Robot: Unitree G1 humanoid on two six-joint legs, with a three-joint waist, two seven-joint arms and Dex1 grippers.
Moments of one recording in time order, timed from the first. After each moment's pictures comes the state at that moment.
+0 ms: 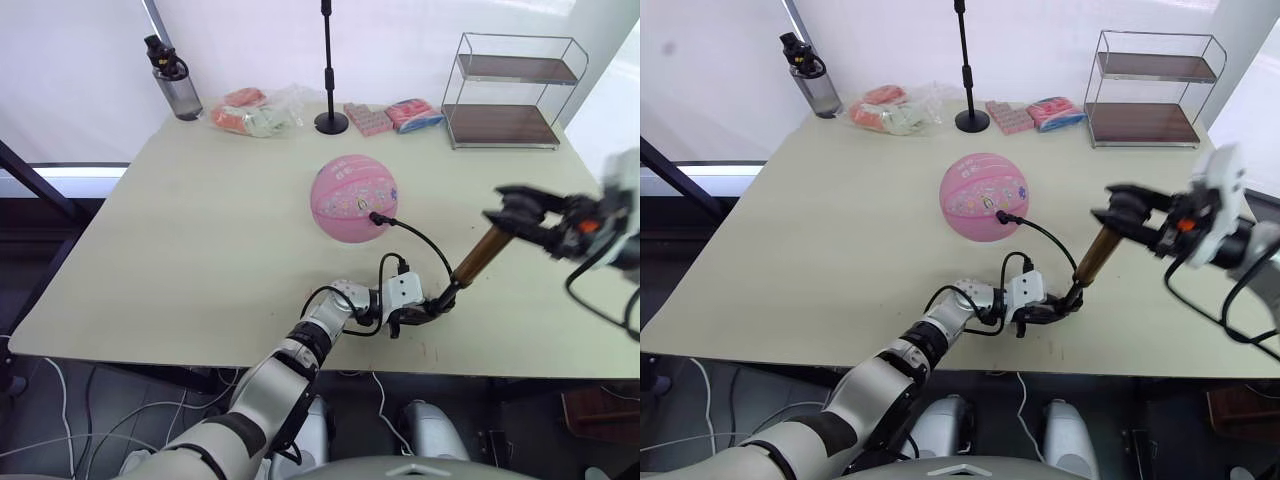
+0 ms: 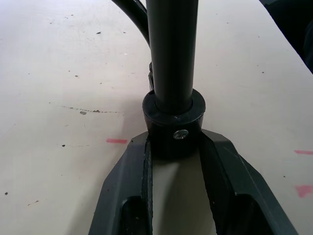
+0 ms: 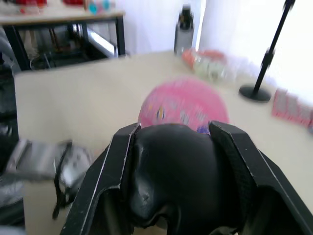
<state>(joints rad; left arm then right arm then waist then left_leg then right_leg) -0.69 -0.03 -0.36 1.08 0.19 -0.35 -0.95 -0.31 -0.92 -0.39 -0.38 0.96 0.64 0.85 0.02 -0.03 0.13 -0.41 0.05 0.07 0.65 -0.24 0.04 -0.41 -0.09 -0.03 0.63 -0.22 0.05</state>
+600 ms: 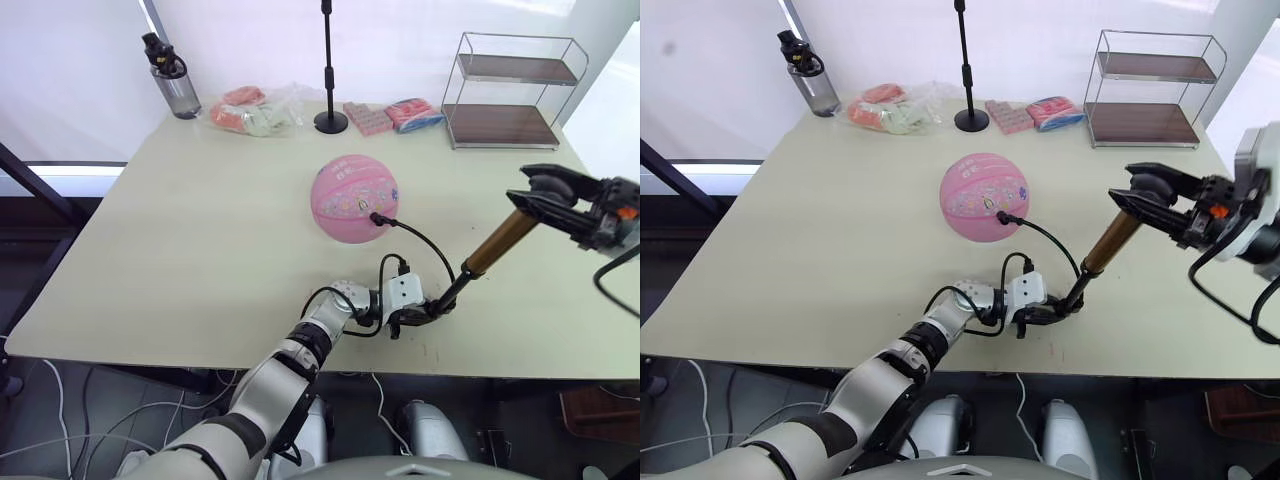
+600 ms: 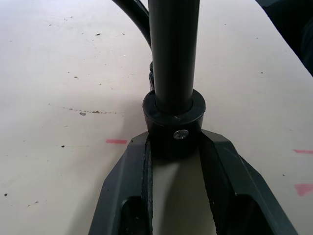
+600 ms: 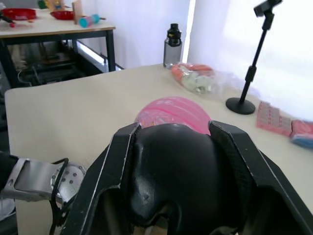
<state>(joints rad) -0.69 -0.03 -0.36 1.07 0.19 -0.35 -0.94 -0.16 -0.85 -0.41 -0.44 0.87 0.57 0.83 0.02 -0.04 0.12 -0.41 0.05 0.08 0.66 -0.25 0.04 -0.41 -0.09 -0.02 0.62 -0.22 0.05</state>
